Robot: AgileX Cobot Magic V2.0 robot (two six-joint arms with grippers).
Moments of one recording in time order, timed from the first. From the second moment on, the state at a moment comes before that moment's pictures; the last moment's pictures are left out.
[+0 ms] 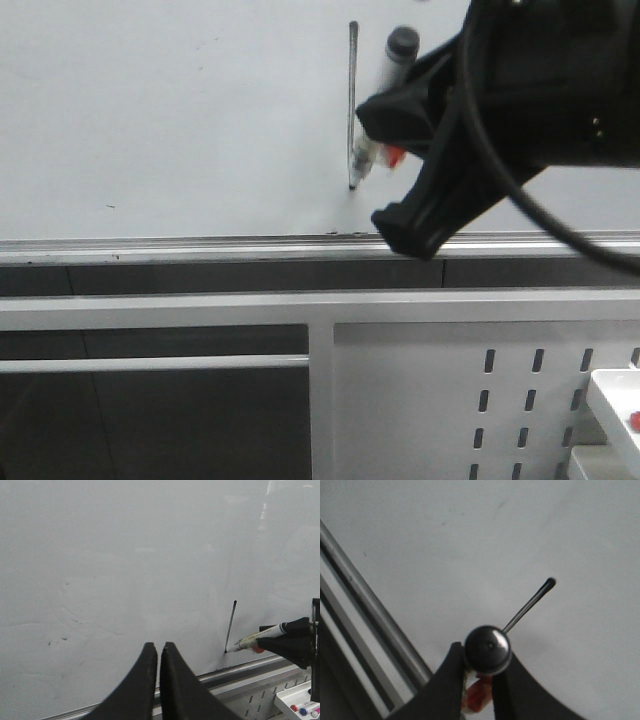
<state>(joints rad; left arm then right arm) -0.31 0.02 -0.50 -0.26 0.56 0.12 0.78 1.33 -0.44 0.44 -0.71 -0.90</state>
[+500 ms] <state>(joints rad) -0.31 0.02 -0.50 -0.26 0.56 0.12 0.79 1.42 -0.44 0.46 -0.75 -0.83</state>
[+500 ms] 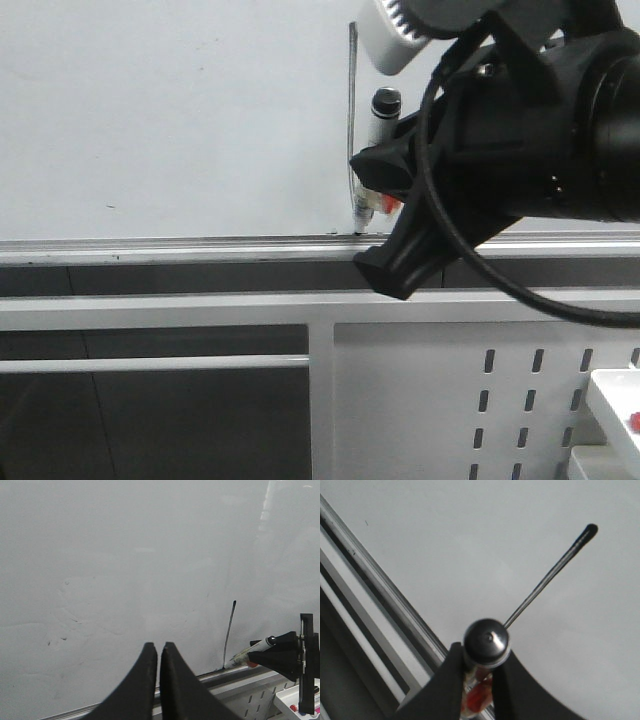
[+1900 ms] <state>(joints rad) -0.31 0.58 -0.79 -0.93 1.04 1.15 1.15 1.12 -1.08 0.43 0.38 -0.88</state>
